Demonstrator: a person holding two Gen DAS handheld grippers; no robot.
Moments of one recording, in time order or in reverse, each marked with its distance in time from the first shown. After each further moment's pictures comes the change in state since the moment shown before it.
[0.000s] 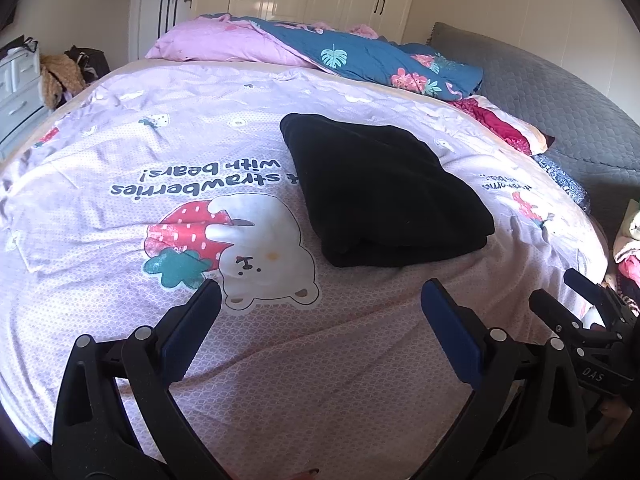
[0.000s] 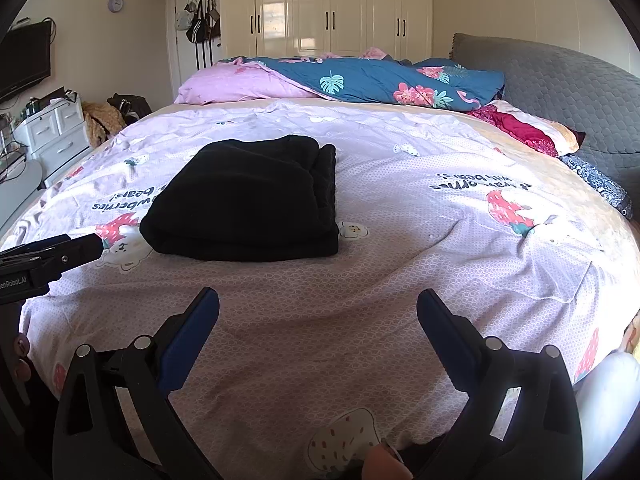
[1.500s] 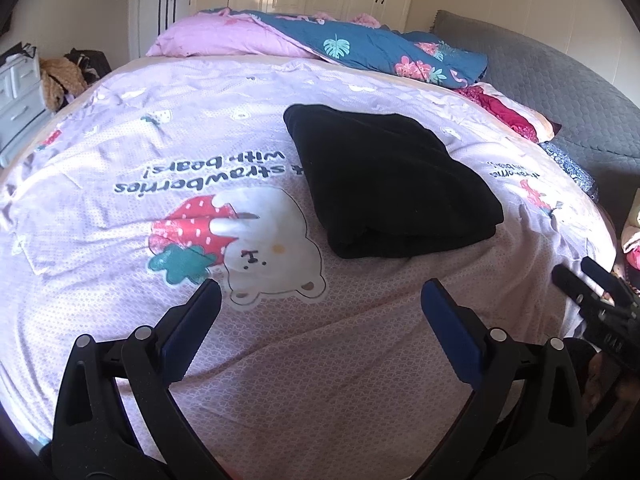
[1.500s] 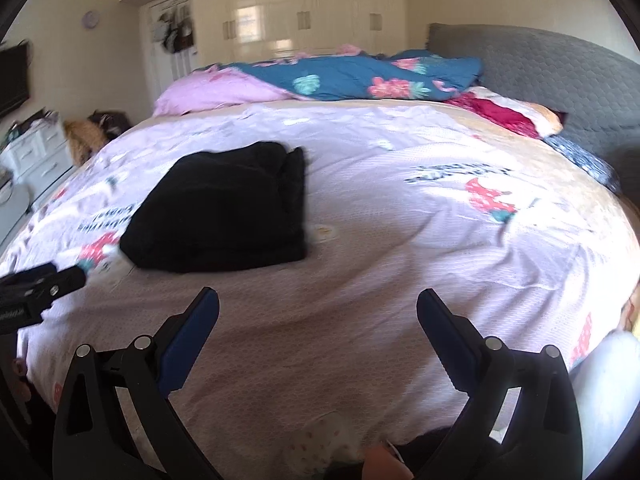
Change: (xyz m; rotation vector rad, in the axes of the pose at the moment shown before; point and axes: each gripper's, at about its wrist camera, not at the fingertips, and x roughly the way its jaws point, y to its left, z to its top) left arm 0.002 -0.002 0.002 0.027 0.024 0.037; right arm -0.003 -0.032 0.004 0.122 -0.008 -0.070
